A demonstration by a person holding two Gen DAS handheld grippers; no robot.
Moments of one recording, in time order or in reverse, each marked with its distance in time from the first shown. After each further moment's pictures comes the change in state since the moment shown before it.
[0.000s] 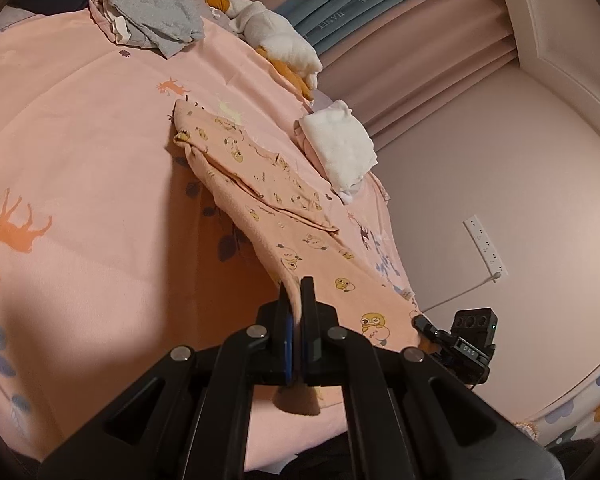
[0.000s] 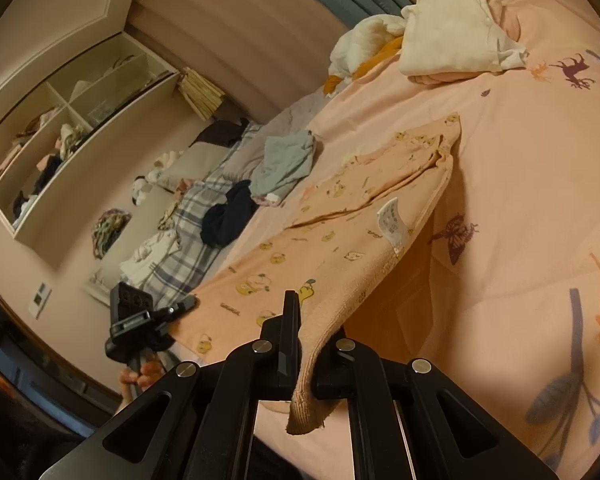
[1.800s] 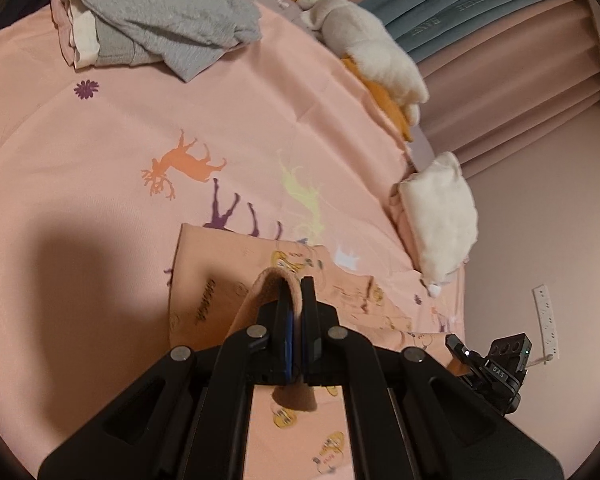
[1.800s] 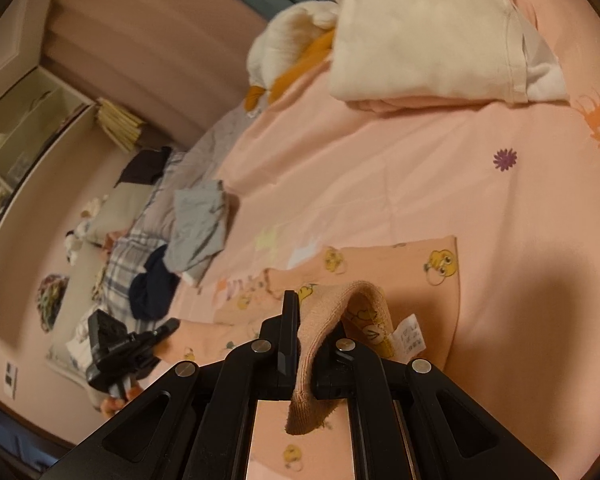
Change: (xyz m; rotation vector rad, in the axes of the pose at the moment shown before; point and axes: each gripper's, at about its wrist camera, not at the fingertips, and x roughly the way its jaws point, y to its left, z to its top) left arm 0.189 0.087 0.212 -0.142 0.026 0.233; right arm 0.149 -0.117 0.199 0.142 0.057 -0.159
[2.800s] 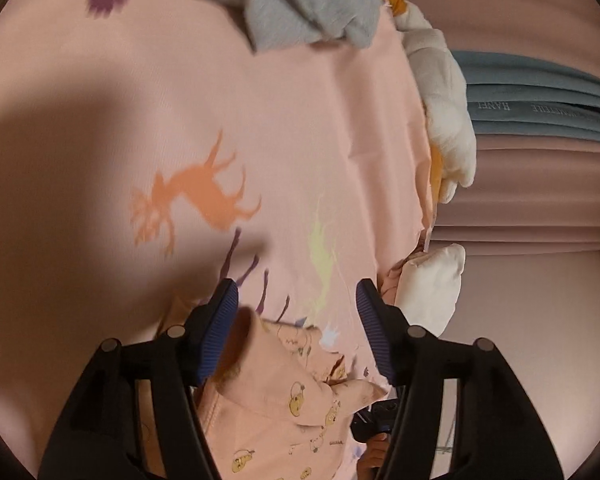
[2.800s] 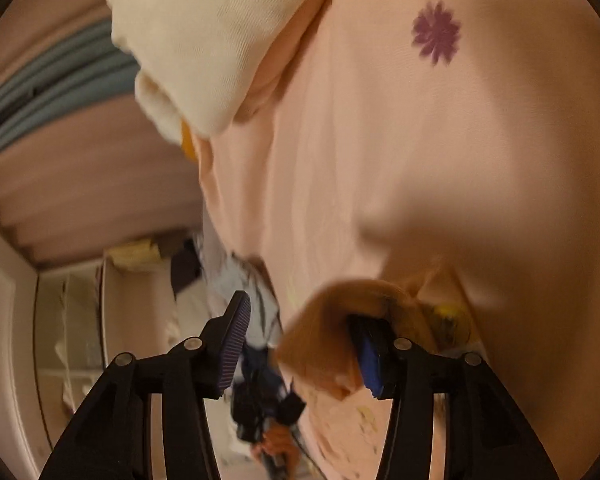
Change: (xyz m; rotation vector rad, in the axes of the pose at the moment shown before) left arm 0.043 0.051 0.065 -0.435 0.032 -0.097; right arm 0.036 -0.110 0.029 0.719 0.023 0.307
